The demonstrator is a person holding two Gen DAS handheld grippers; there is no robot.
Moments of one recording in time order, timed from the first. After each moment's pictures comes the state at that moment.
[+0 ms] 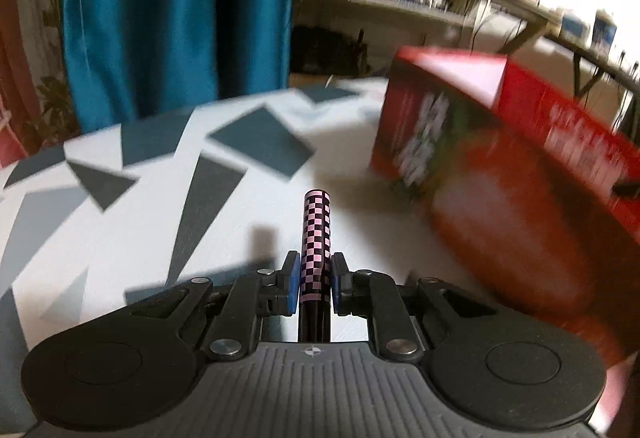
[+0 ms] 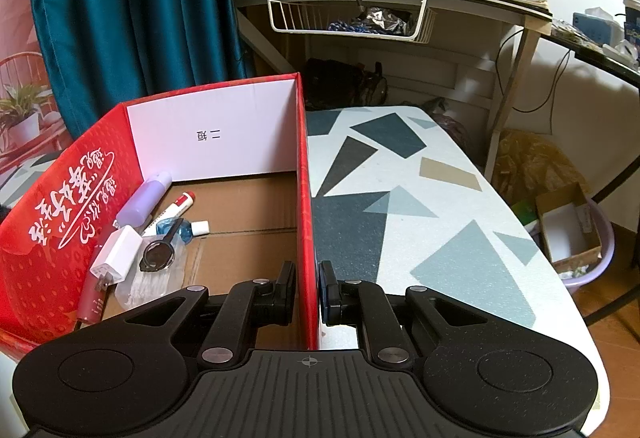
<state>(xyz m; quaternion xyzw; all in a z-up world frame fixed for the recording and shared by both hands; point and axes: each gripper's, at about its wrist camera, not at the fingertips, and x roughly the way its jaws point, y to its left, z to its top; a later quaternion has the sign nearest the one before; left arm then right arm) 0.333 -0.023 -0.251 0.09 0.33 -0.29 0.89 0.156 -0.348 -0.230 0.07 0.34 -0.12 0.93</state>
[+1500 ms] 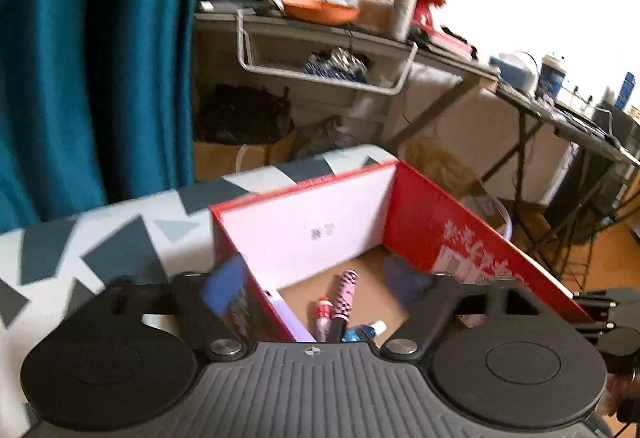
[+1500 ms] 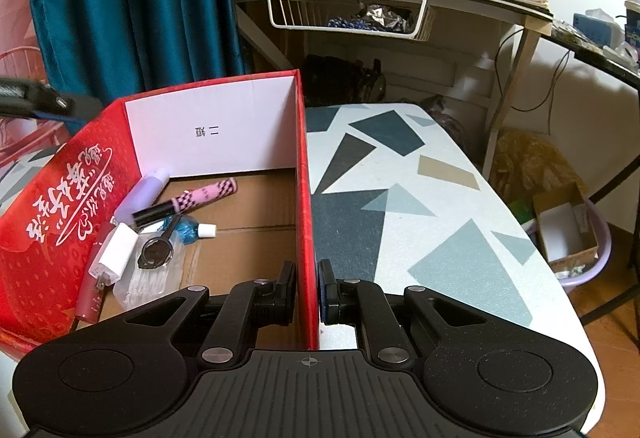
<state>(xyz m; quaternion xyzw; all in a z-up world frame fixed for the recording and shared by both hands) 0.330 -0.159 -0.182 0.06 0.28 -0.35 0.89 0.158 -0.347 -0.228 0.07 0.35 -0.13 0.93</state>
